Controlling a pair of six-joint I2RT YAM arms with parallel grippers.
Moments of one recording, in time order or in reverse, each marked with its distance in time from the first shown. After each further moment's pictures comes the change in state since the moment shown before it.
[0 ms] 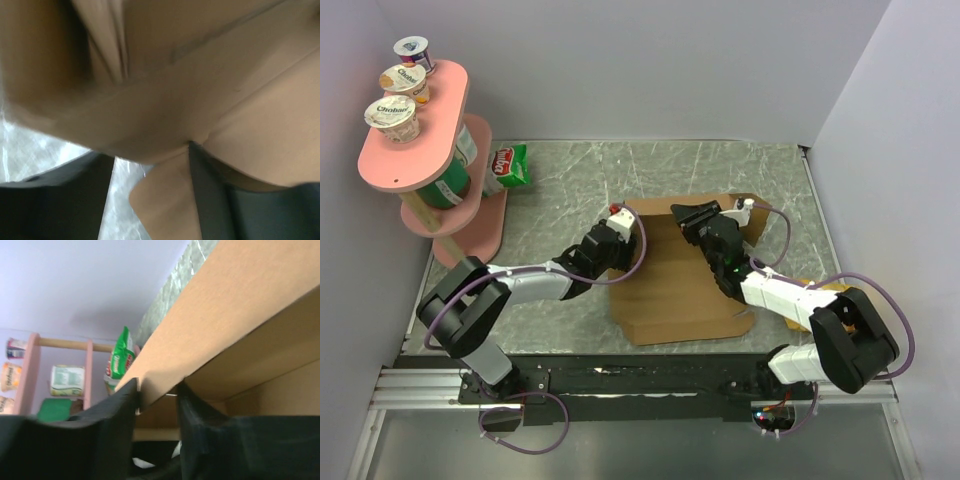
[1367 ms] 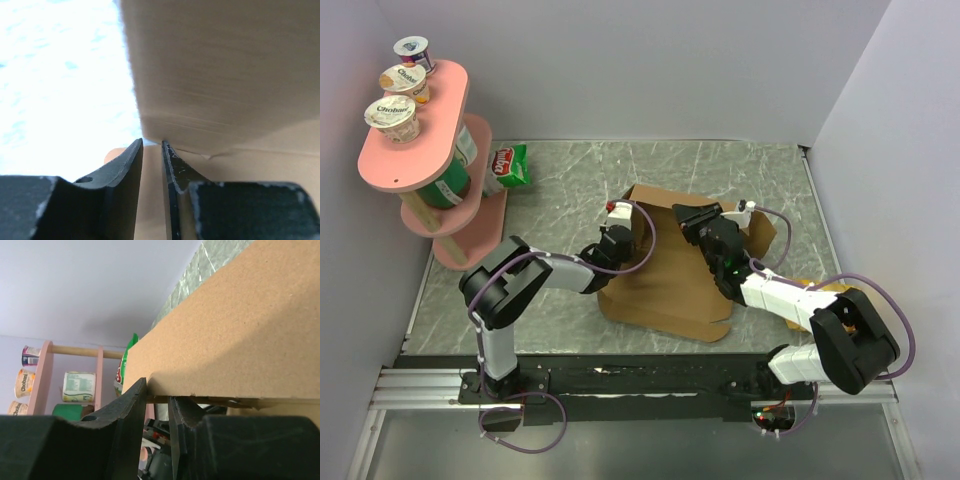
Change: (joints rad) left arm -0.019 0.266 0.103 0.145 -0.298 -0.223; right arm 0.016 -0.006 -0.013 0.040 0.042 0.032
